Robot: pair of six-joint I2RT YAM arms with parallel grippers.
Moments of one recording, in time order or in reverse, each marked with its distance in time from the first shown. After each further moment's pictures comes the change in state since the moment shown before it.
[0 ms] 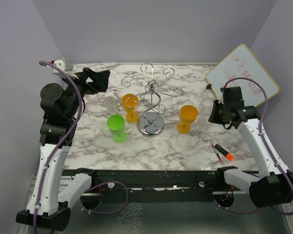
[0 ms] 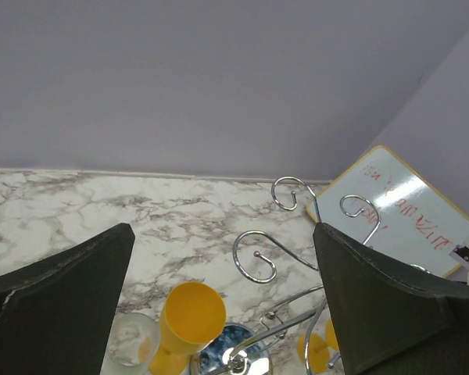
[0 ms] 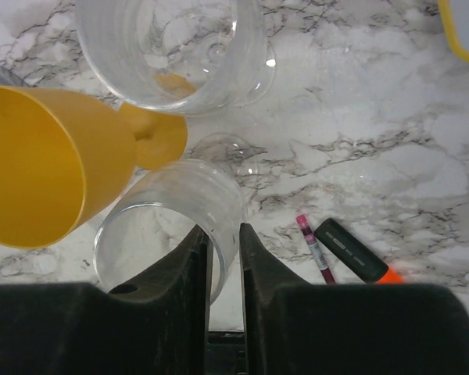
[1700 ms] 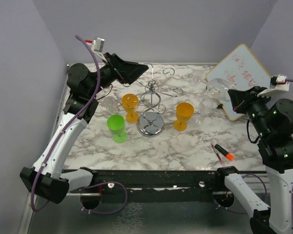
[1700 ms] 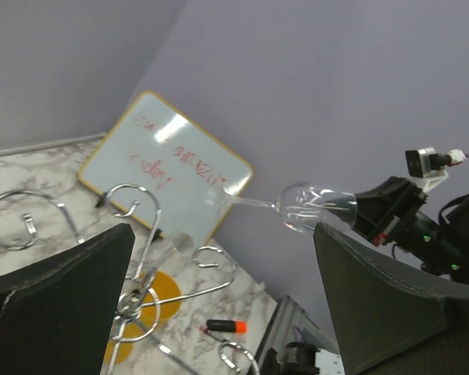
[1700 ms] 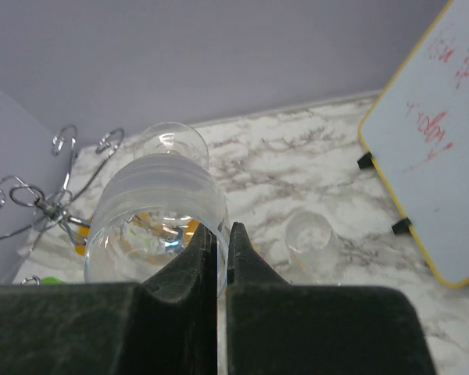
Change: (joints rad) left arm -0.155 0.274 0.060 0.385 0.414 -0.393; right arm 0.000 -0.377 0.301 0.153 -0.042 0.032
